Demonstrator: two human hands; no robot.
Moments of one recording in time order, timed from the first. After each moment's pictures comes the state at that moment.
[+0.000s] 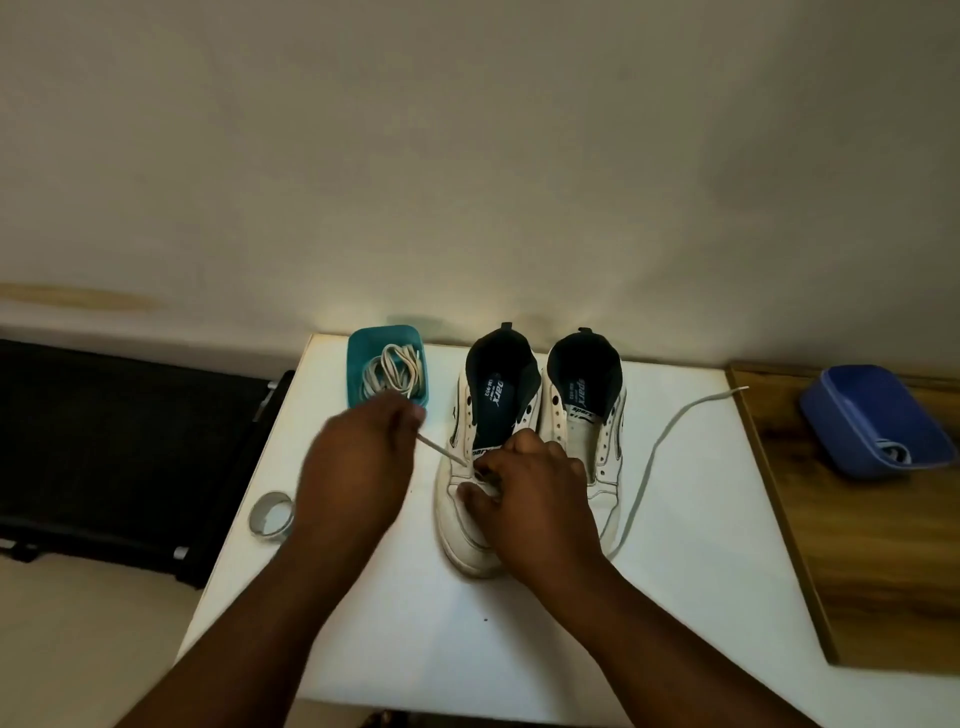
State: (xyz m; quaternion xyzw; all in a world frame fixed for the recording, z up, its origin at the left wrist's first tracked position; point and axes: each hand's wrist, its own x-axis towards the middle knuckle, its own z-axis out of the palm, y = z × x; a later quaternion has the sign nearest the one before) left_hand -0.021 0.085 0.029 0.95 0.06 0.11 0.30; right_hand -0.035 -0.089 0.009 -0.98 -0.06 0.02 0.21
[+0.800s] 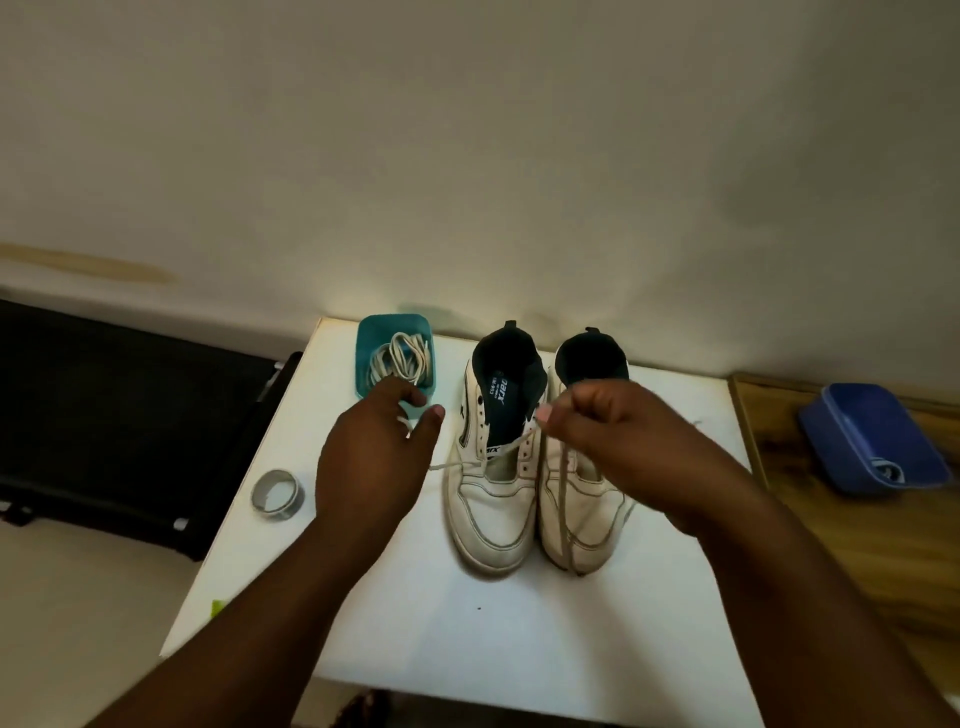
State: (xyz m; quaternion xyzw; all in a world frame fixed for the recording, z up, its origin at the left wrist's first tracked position) left_hand -0.022 0.078 0.019 0.91 0.14 0.10 0.37; right_hand -0.009 -0.150 0.110 -0.86 -0.02 0.20 0.47
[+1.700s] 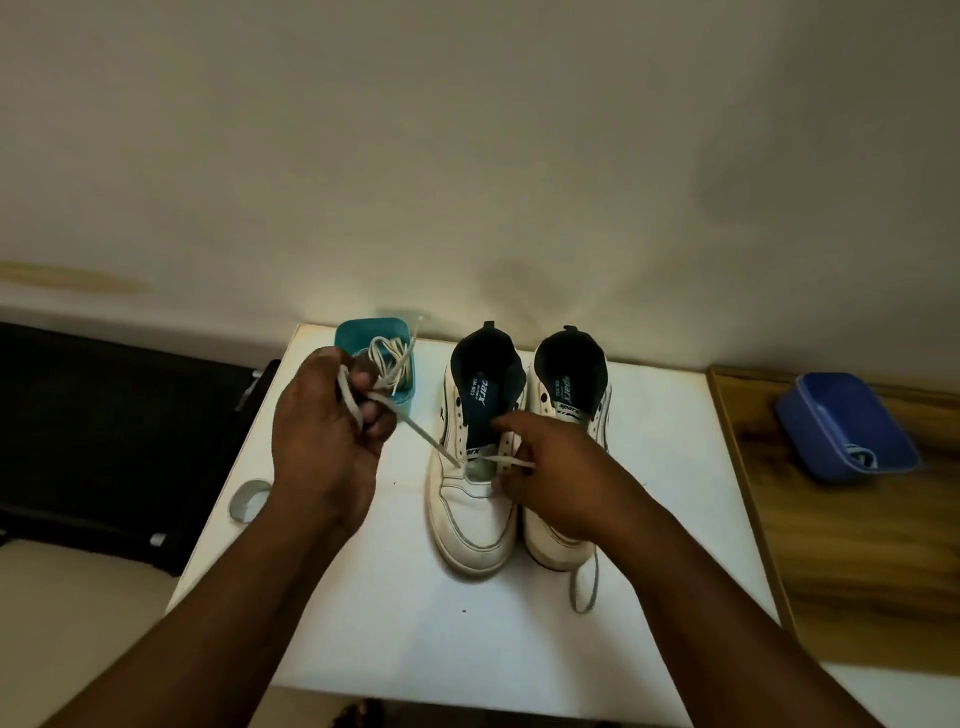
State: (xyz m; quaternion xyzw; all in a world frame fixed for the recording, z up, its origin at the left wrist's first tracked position) left_hand -0.017 0.071 0.071 0.42 0.21 0.09 0.88; right_hand -0.011 -0.138 0.051 -0.93 -0.09 0.18 0.30
